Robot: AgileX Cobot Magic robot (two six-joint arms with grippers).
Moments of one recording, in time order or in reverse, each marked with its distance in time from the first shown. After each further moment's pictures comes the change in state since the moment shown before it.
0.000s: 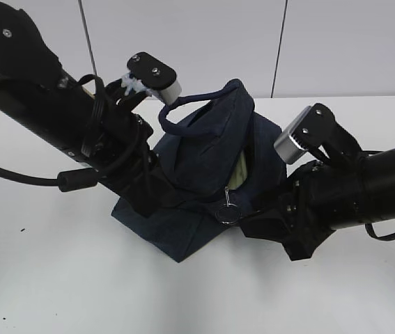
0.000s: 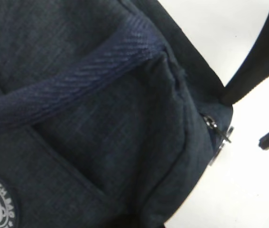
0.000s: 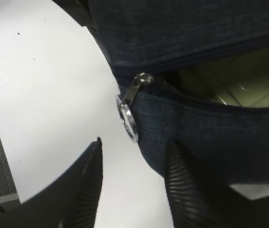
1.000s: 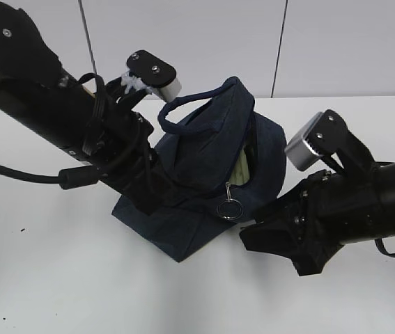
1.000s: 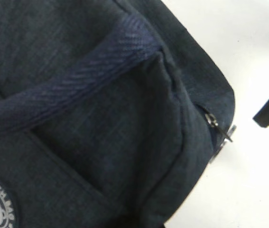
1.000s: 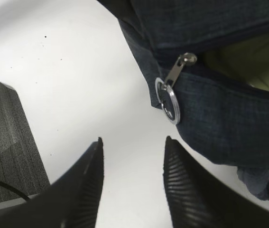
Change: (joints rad) left arm 0.000 0.000 0.000 -0.006 -0.013 -0.001; right arm 0.002 -0.065 0.056 0.009 0.052 0.042
